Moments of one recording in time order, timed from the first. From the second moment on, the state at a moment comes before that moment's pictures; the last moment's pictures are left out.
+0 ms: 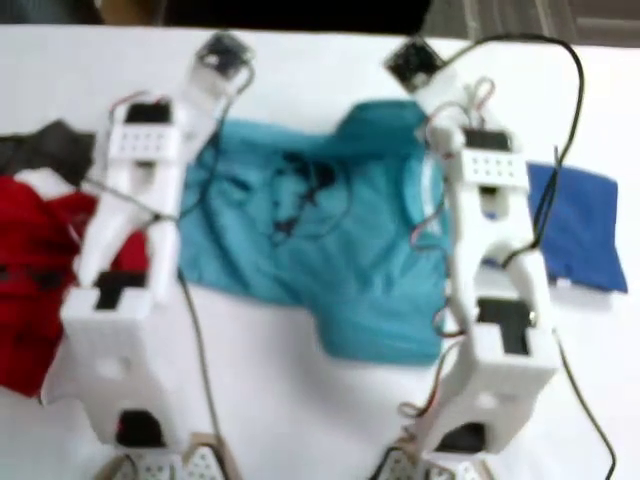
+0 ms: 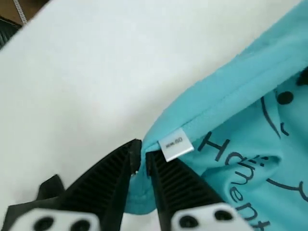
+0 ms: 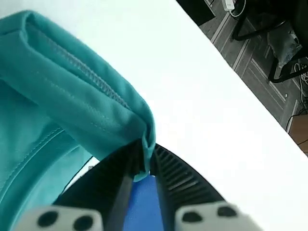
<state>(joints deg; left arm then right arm) -7.3 27.3 -24.0 59.7 -34.1 0.2 17.6 -4.4 38.2 48.0</state>
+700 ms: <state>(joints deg) -7.3 27.3 -45.1 80.0 -35.6 0.2 6.0 -4.2 44.2 48.0</state>
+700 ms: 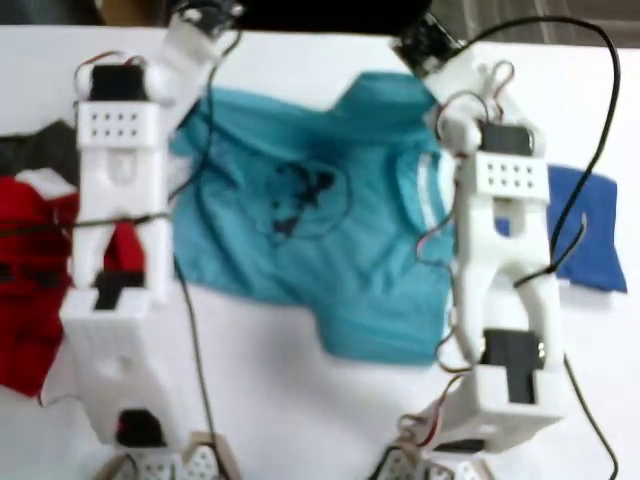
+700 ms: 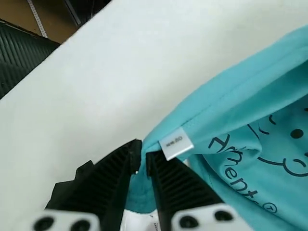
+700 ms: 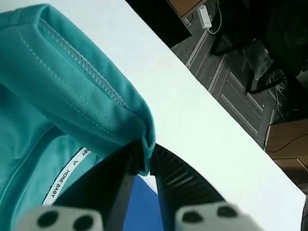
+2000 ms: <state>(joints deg) -8.3 35.2 -78.6 101.2 -35.6 0.4 -21.1 1.2 46.2 48.0</state>
